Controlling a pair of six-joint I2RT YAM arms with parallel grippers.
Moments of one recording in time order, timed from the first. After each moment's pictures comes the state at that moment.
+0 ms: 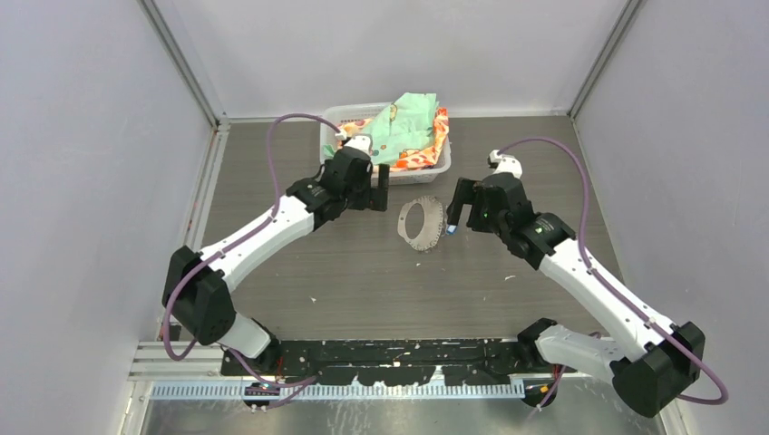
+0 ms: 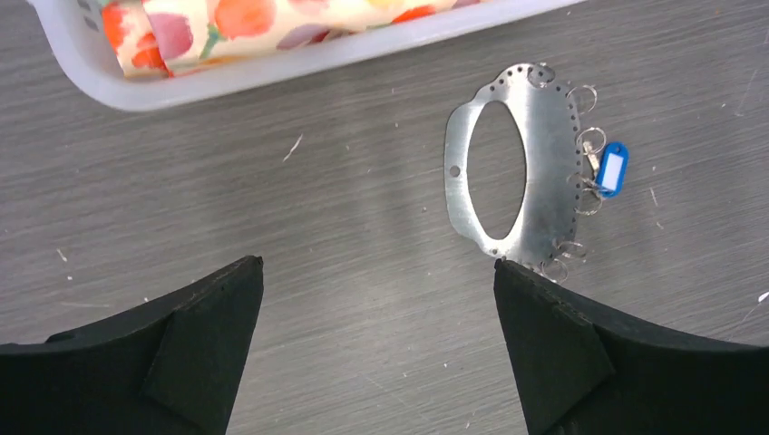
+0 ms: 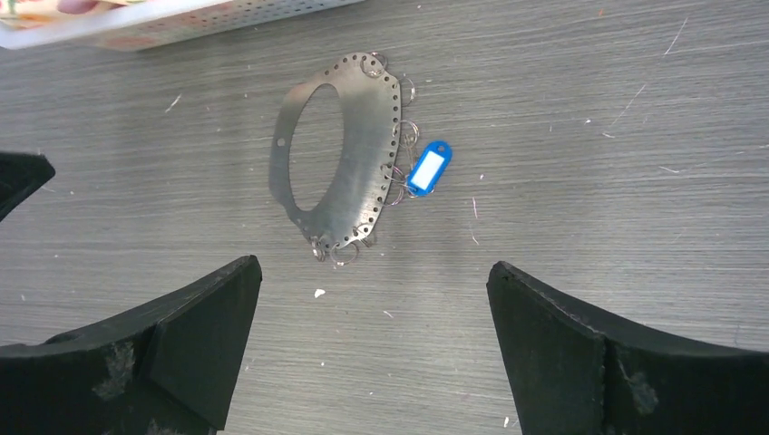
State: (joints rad) left arm -0.68 1.50 1.28 -0.47 -0.26 -0.38; right arm 0.53 1.03 0.95 -0.57 0.27 0.53
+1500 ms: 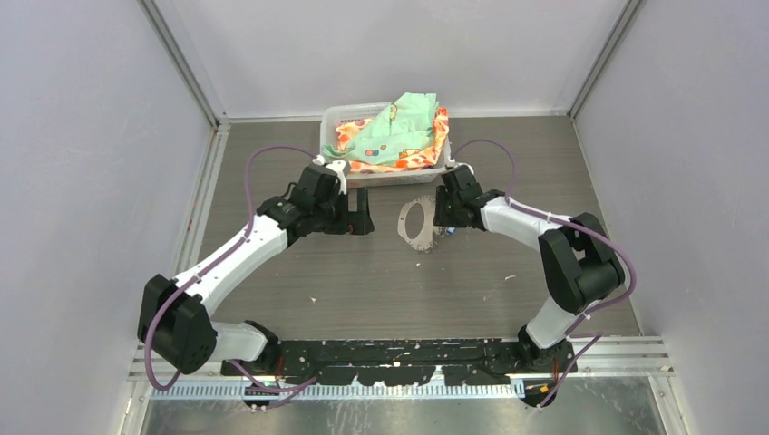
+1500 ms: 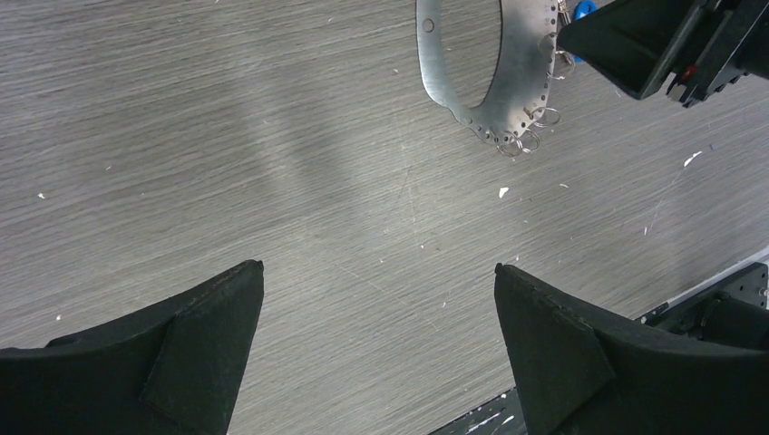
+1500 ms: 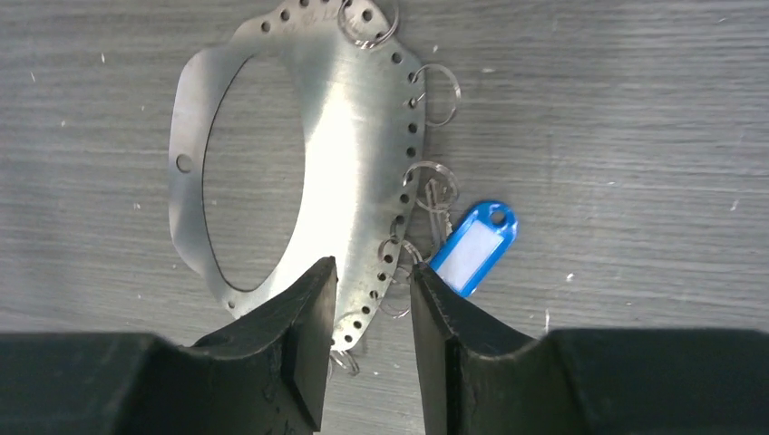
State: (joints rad) left arm -0.55 1.31 1.03 -0.52 0.09 -0.45; right arm 0.45 1.66 0.99 -0.24 0.09 0.46
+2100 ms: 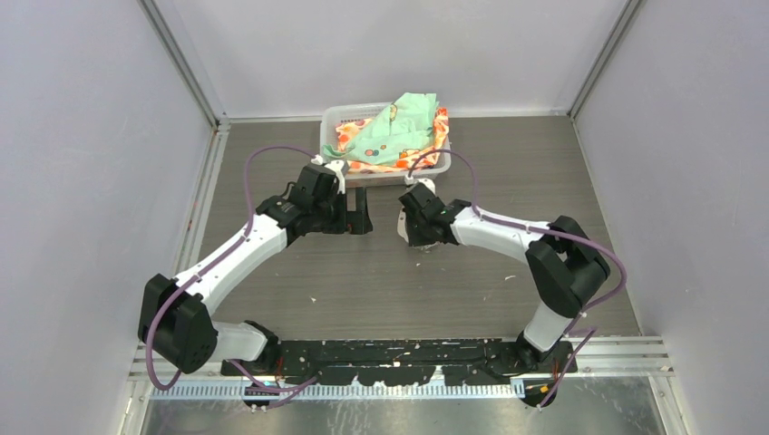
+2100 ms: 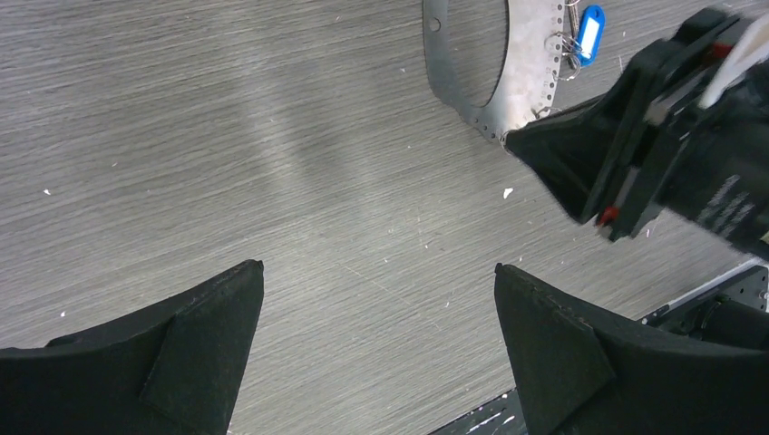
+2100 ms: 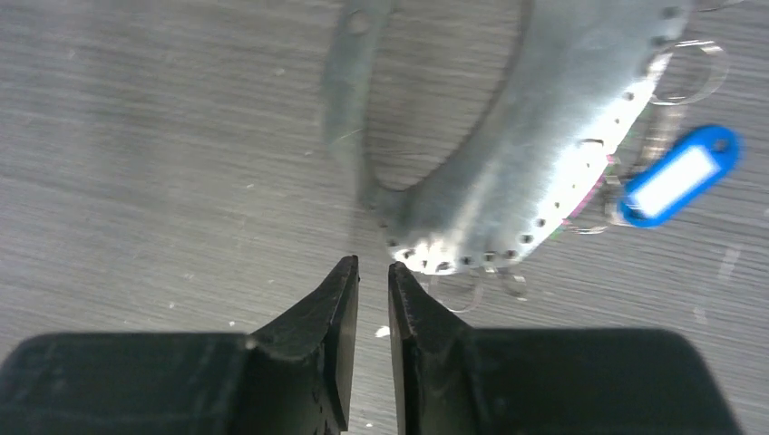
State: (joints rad) left arm -0.53 1.31 1.03 -0.53 0.10 -0.45; right arm 0.75 1.70 1.07 -0.38 0.18 0.53
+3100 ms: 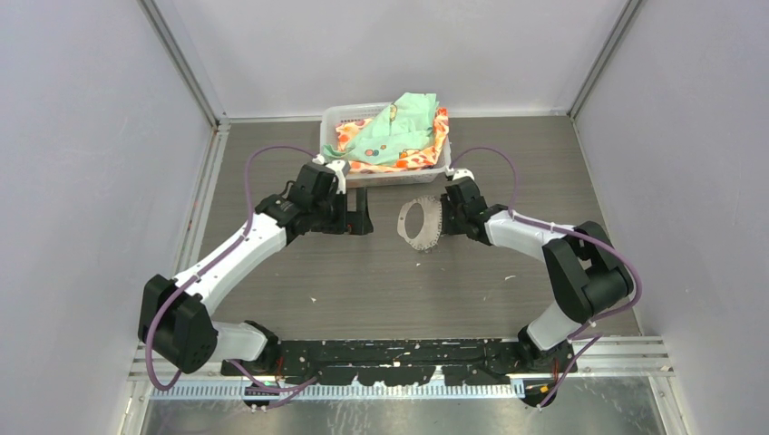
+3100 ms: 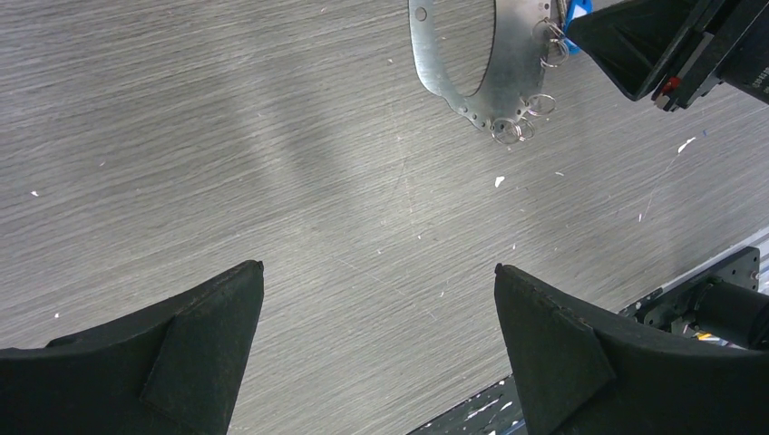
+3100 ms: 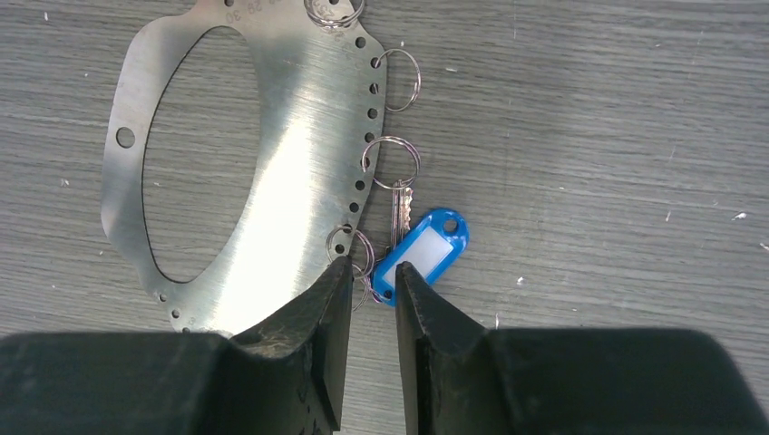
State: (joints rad) left arm -0.53 1.31 1.05 -0.55 0.14 -0.43; right arm 0.48 1.60 0.84 -0.10 0.16 0.33
